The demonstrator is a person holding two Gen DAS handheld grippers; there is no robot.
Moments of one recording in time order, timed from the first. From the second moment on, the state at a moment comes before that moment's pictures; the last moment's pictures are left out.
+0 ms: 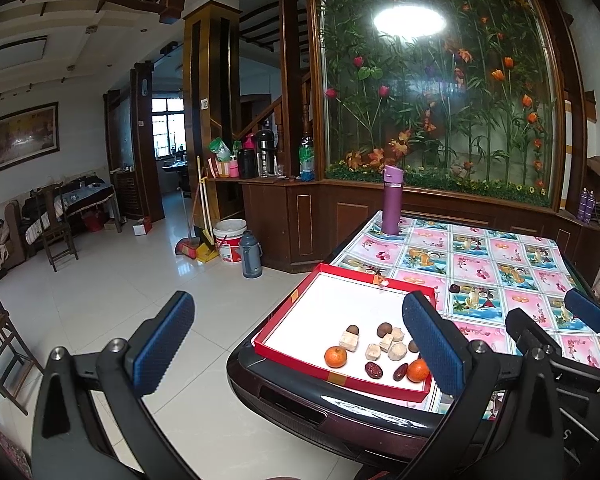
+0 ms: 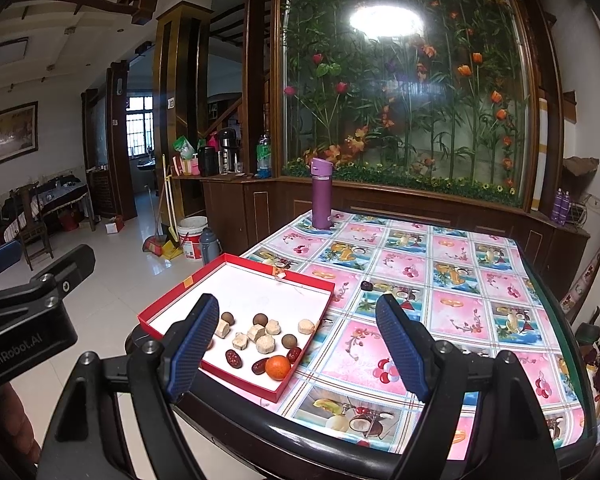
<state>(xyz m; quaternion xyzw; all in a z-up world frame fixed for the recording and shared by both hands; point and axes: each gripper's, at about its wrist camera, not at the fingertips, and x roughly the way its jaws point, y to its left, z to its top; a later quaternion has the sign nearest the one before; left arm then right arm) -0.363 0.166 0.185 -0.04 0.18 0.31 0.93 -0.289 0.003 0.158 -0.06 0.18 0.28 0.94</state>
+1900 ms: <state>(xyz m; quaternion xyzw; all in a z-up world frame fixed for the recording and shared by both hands) -0.358 0.148 0.187 -0.04 0.18 0.30 0.94 -0.286 0.000 0.157 -0.06 0.19 0.27 0.94</state>
